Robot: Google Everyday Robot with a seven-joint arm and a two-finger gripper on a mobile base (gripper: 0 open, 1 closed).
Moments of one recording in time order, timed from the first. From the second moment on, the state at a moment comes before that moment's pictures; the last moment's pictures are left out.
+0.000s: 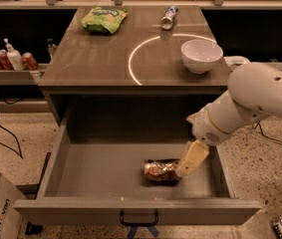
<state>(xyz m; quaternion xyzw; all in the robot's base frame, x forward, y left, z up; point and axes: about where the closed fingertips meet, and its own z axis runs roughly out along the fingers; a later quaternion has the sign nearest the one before) 0.479 -0.132 0.727 -0.56 0.79 0.14 0.18</state>
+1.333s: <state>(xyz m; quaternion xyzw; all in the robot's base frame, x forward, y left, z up) 0.475 -0.089 0.628 -0.51 0.81 0.24 0.16</state>
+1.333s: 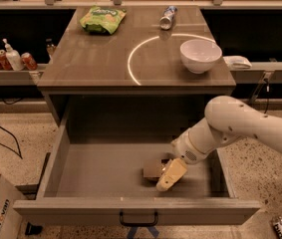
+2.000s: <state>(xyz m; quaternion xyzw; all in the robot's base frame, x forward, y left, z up) 0.464 -0.085 0.607 -0.50 0.81 0.26 0.14</state>
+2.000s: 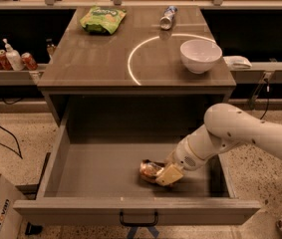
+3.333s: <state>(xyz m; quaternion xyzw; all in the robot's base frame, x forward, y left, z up) 0.497 -0.098 0.739 -0.57 0.77 0.19 0.21</state>
